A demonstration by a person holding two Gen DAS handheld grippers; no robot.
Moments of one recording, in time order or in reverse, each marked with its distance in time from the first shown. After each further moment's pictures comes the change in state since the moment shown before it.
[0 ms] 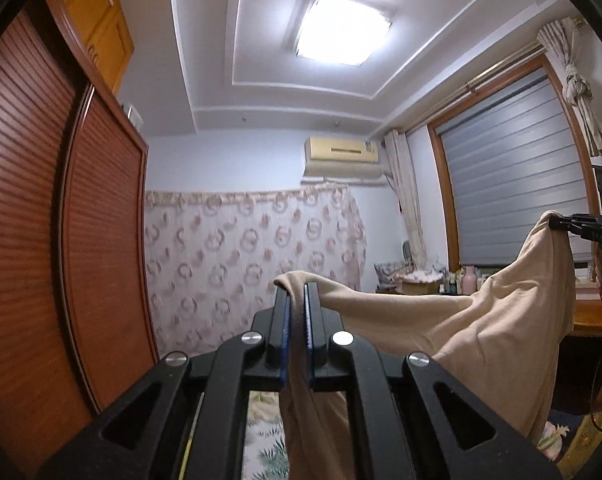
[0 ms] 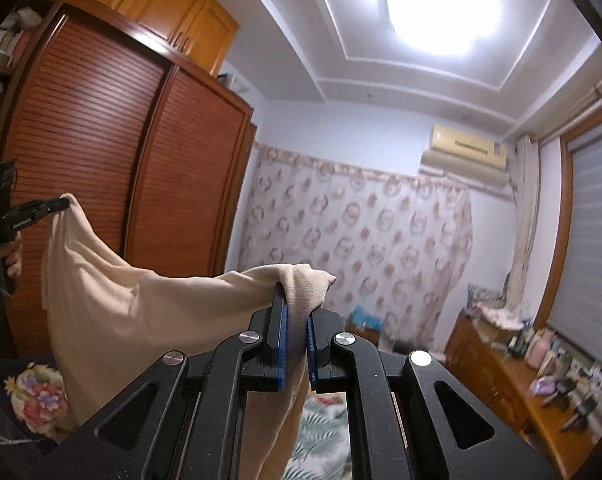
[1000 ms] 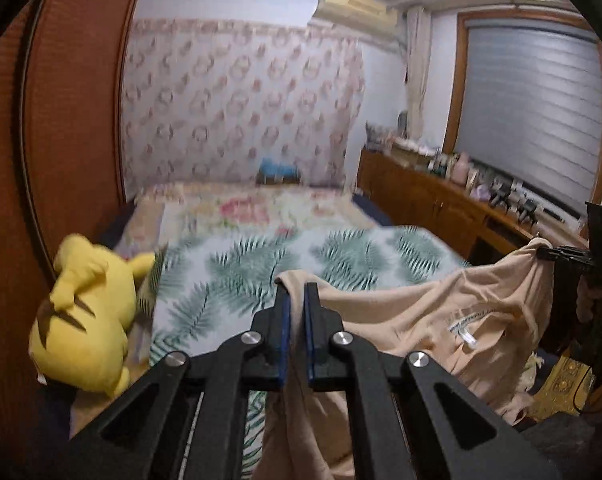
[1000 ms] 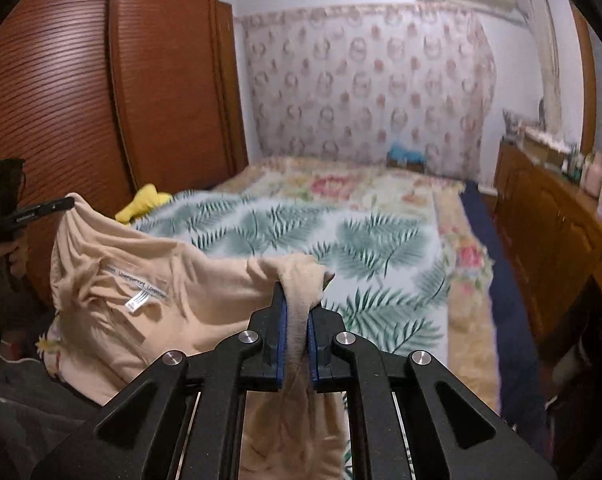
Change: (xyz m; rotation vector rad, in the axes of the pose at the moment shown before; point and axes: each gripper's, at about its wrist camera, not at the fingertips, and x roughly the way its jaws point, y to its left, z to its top) left arm 0.051 -0.033 -0.241 -0.190 0.535 -0.085; right arm 0.091 0.020 -0.291 0.276 0.451 0.144
